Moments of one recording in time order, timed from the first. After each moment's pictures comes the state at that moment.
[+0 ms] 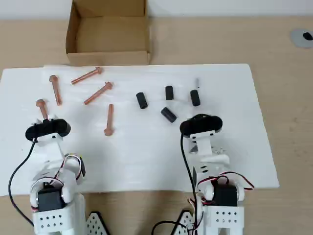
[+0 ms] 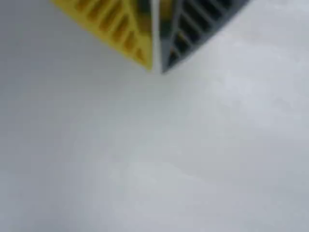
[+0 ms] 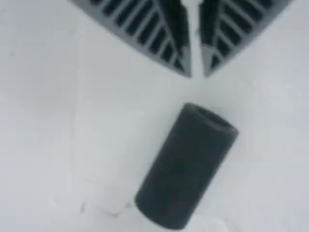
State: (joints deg) left arm -12.5 -104.3 90.7 74.9 -4.4; right arm -2.0 -103.2 95.4 66.9 4.7
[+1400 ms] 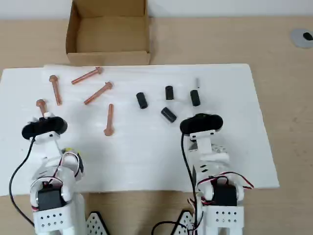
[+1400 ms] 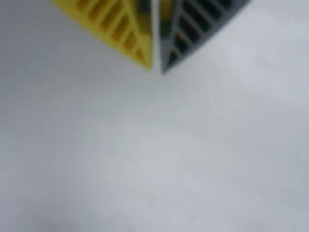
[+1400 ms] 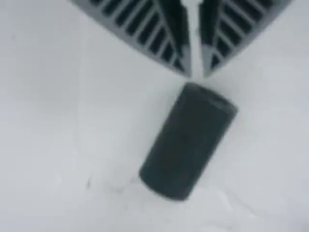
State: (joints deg) left arm -14.7 -104.3 92.5 67.7 -5.4; right arm -2.5 -103.2 95.9 63.6 4.2
